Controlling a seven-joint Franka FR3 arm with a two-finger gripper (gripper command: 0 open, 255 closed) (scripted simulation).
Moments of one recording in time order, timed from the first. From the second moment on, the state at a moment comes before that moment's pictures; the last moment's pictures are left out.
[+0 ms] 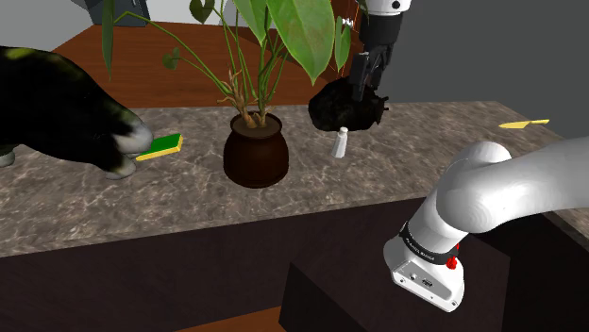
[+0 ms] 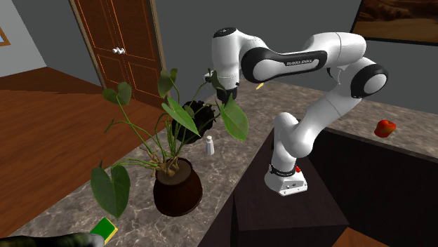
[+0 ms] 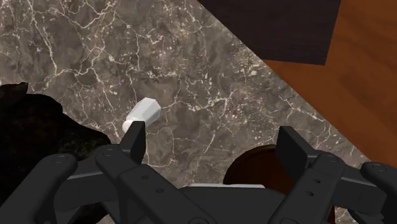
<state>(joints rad) 0.00 -0.80 0.06 -2.38 -0.07 1.52 -0.01</state>
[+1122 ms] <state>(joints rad) -0.10 -0.60 -0.16 -2.66 -0.18 2.09 -0.14</state>
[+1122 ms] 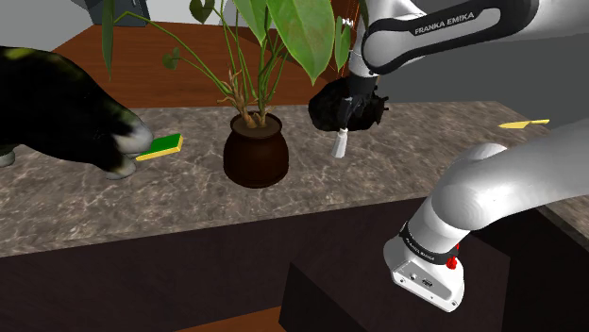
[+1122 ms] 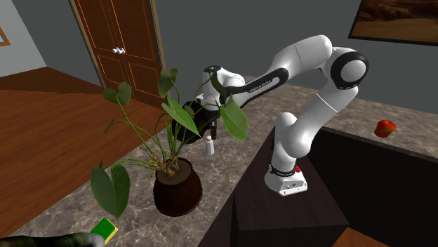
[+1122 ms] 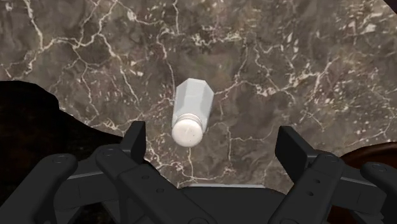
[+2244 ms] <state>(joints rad) -0.11 -0.46 -0.21 -2.73 -0.21 2.31 -0.16</state>
